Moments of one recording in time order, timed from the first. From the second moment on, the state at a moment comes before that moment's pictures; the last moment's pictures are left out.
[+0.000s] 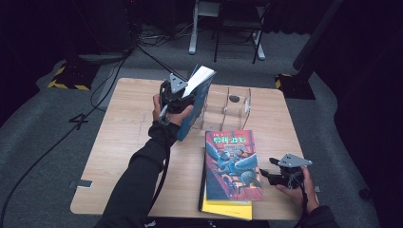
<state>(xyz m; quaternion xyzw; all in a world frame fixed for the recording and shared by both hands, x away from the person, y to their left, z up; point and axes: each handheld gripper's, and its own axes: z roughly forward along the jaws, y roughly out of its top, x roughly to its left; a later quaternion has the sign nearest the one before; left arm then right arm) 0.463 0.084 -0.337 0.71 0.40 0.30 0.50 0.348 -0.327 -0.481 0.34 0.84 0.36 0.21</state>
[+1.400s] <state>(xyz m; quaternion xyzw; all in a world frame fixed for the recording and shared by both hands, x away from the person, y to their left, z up) 0.480 0.069 -0.330 0.76 0.38 0.31 0.43 0.351 -0.329 -0.487 0.35 0.84 0.37 0.18</state>
